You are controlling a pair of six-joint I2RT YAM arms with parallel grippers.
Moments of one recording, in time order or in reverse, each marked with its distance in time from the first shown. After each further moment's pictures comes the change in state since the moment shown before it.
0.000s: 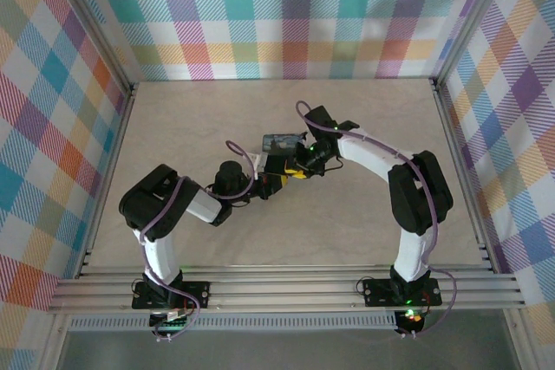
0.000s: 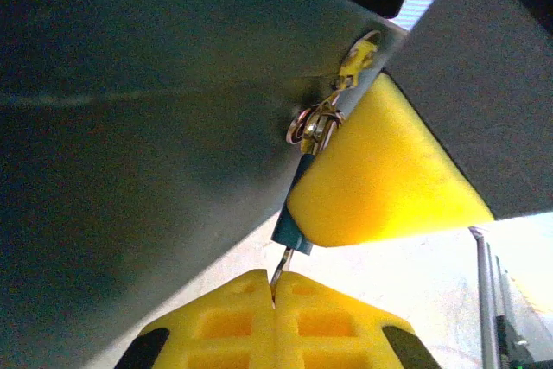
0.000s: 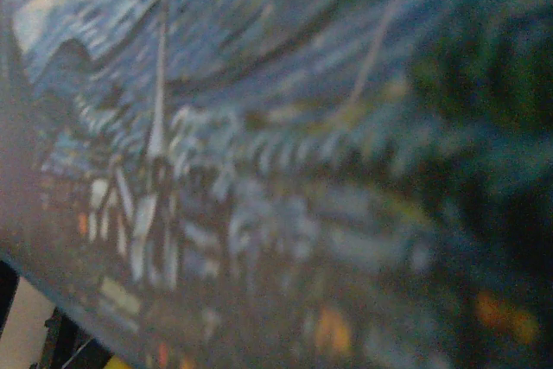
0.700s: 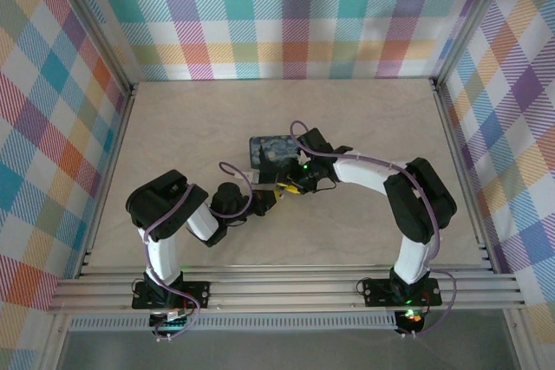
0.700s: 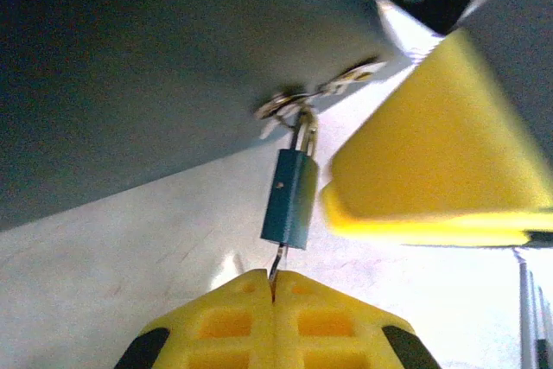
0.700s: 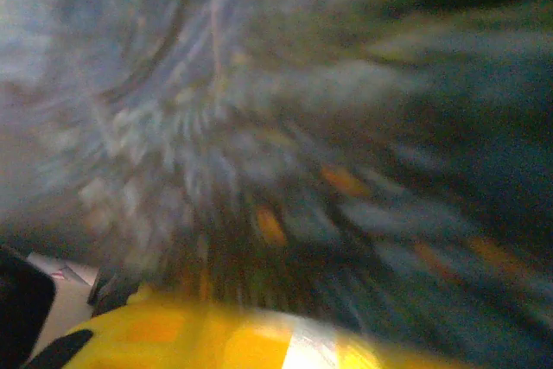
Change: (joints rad) left arm -0.085 0.018 -0.203 0.176 -0.226 -0.078; right arm 0.088 -0.068 -0.251 0.330 0.048 0.151
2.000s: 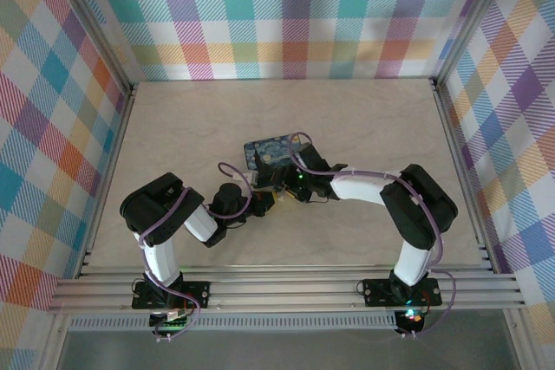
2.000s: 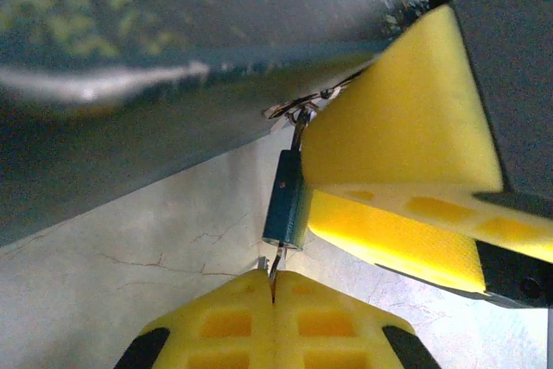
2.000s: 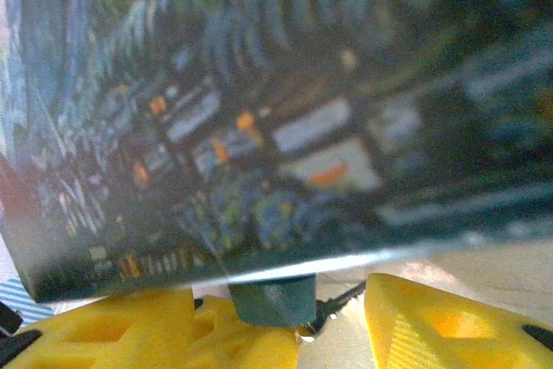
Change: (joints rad) left arm -0.014 -0.053 0.000 -0.106 -0.061 -0.008; right arm 0.098 -0.021 -0.140 0.272 0.243 0.210
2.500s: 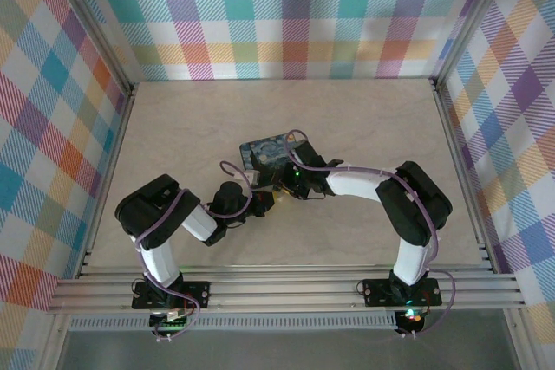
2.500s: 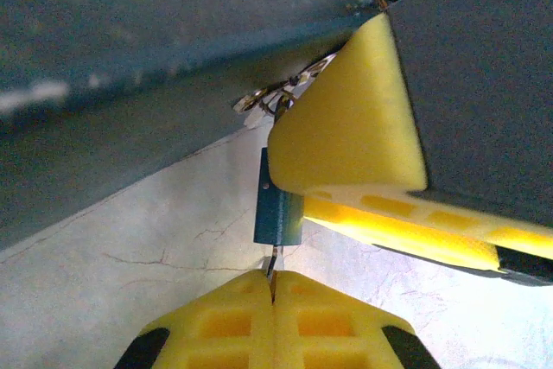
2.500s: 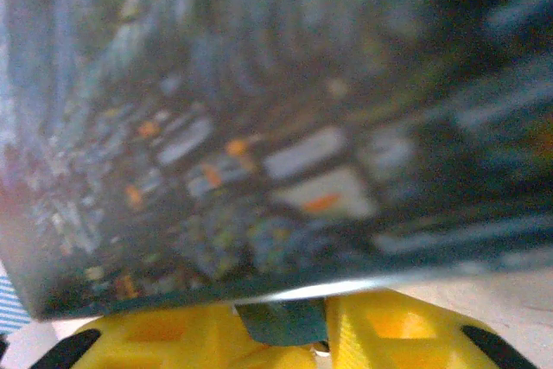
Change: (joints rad) left arm -0.001 -0.050 0.016 -0.106 0.002 0.077; right arm 0.002 0.034 0.060 -0.060 -0.014 -0.019
